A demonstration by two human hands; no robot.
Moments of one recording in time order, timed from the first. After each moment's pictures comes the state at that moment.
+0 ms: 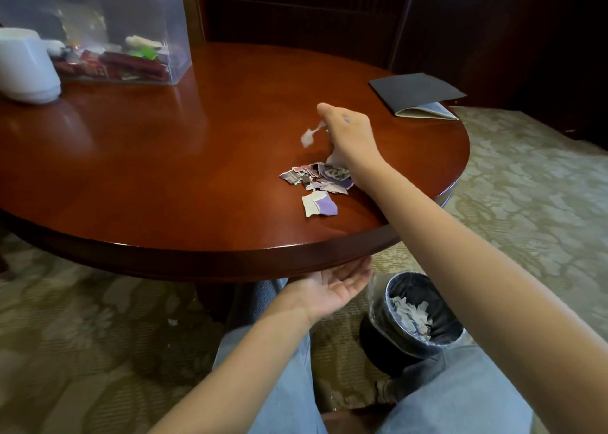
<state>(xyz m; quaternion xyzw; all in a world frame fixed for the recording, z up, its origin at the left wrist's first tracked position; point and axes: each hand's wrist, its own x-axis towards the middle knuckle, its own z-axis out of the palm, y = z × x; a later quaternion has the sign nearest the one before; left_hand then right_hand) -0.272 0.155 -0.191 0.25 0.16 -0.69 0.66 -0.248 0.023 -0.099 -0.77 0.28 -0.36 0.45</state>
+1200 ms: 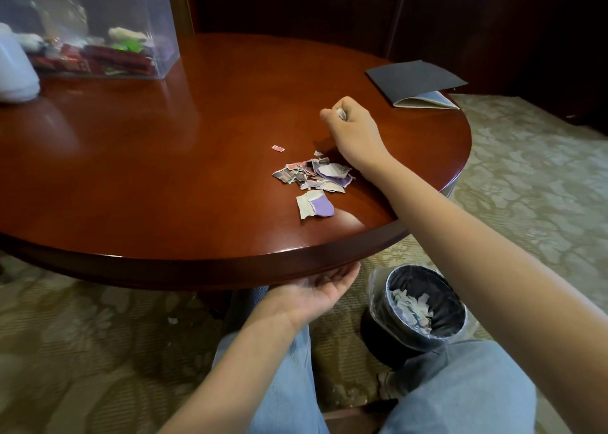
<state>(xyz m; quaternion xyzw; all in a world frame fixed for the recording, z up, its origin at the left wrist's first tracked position) -0.269 0.164 -0.174 0.20 0.26 -0.63 0.71 -0.252 0.003 -0.106 -0.82 0.33 -0.32 0.34</state>
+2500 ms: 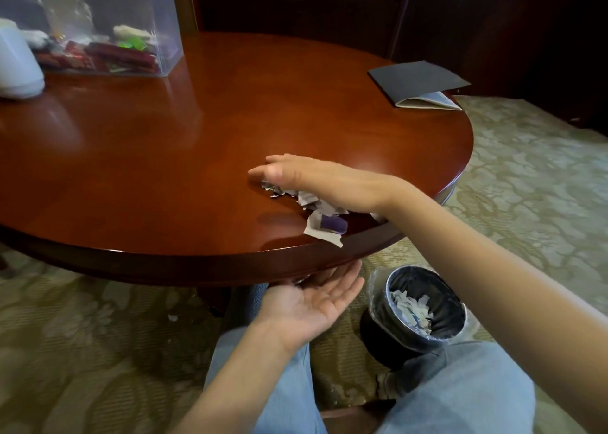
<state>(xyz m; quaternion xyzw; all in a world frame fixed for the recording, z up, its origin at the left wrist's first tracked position) -0.276 0.180 -0.184 0.21 0.23 -0.66 0.68 -0.276 0.065 -0.096 -0.94 0.12 0.07 0.30</state>
